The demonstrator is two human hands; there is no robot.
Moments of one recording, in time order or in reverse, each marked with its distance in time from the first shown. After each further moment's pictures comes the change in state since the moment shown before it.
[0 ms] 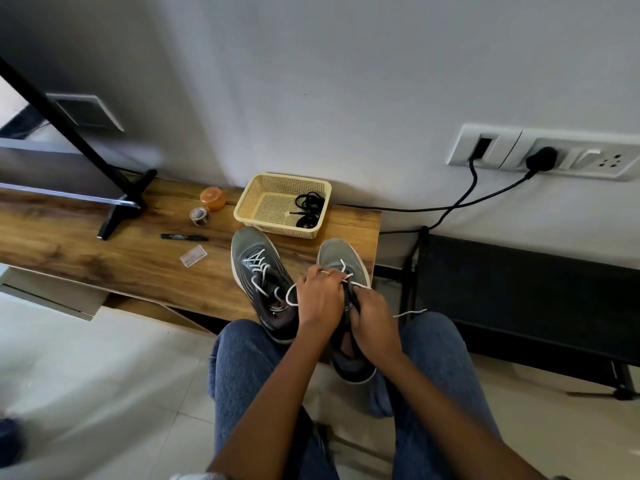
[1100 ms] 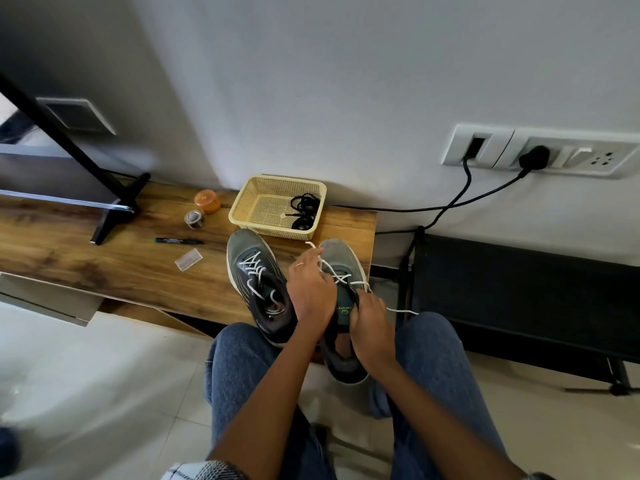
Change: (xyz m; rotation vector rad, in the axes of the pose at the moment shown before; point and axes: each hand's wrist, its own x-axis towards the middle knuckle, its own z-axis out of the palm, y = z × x) left_hand 0.013 0.004 -0.005 -0.402 0.231 -0.242; right_hand -0.007 -0.005 0.001 -0.090 0.091 0.128
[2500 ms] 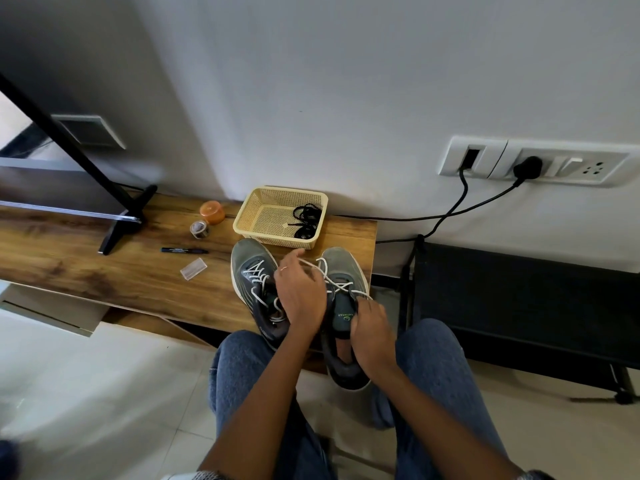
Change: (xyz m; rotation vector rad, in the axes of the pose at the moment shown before) left_hand 0.007 0.002 -0.019 -0.094 0.140 -0.111; right_hand 0.000 -0.002 0.000 -0.051 -0.039 -0.013
